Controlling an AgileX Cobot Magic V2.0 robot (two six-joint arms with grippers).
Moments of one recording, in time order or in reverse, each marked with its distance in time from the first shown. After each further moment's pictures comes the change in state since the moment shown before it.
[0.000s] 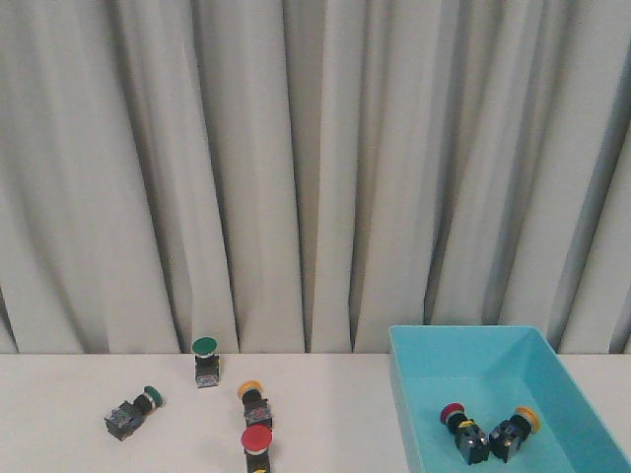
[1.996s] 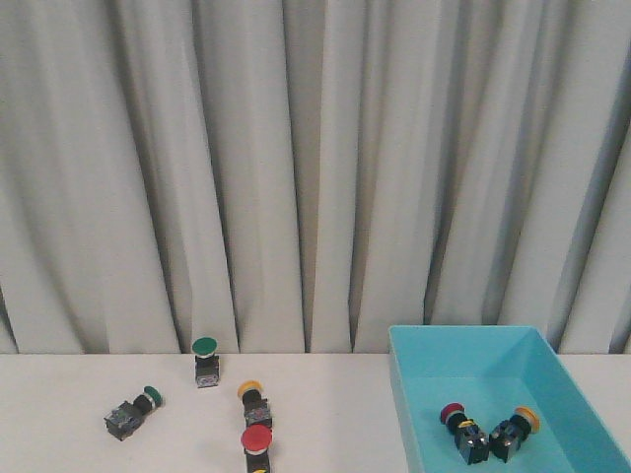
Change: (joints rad) left arm 0.000 0.000 0.000 0.000 0.000 0.000; right arm -0.052 -0.508 0.603 -0.791 -0.387 0.940
